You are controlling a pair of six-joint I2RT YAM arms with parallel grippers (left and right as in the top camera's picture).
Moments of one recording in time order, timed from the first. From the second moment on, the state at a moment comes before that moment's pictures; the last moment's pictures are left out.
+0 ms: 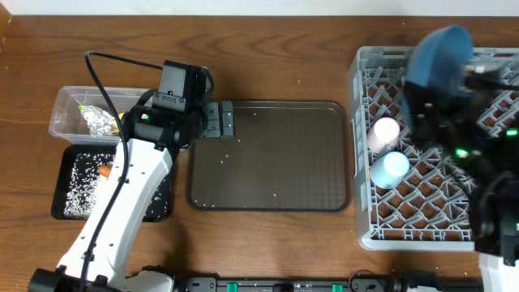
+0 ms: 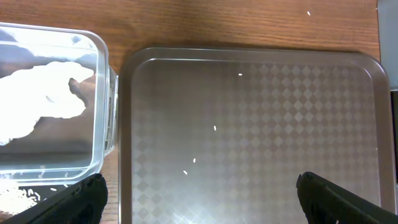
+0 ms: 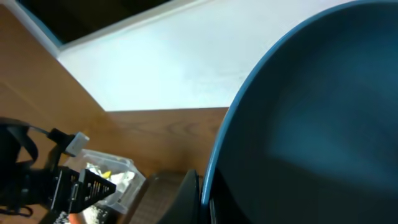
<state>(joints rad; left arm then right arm) -0.25 1.43 1.27 -0.87 0.05 -0.28 -0.12 0.93 1.14 -0.46 -0.62 0.30</state>
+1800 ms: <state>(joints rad) -0.25 1.43 1.27 -0.87 0.05 -0.28 -0.89 1.54 1.05 -0.59 -1.55 -0.07</state>
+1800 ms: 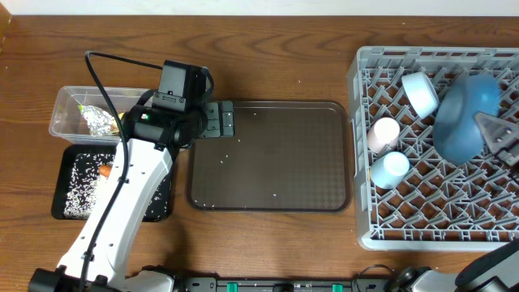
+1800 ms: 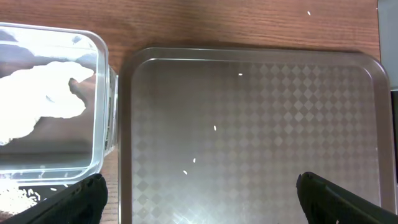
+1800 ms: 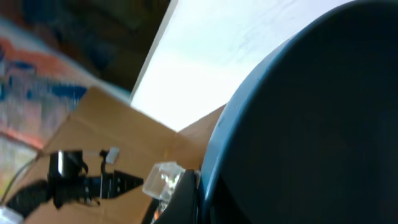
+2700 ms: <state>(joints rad) -0.25 1.43 1.27 -0.87 0.05 -0.28 -1.16 1.54 1.04 -0.48 -1.31 0.37</state>
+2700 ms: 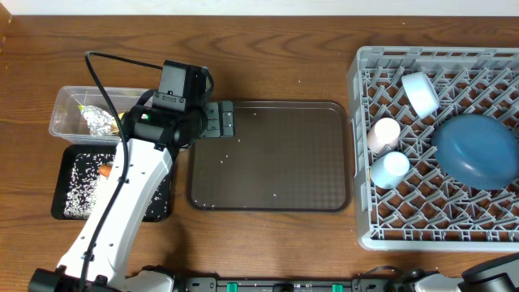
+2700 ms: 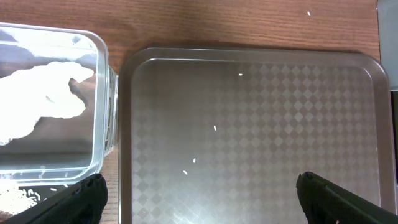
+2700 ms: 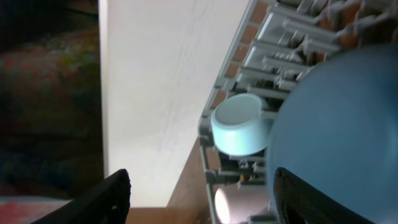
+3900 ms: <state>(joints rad) -0.25 1.43 1.27 -0.87 0.05 -0.28 0.24 1.34 1.04 -0.80 -0.34 0.06</state>
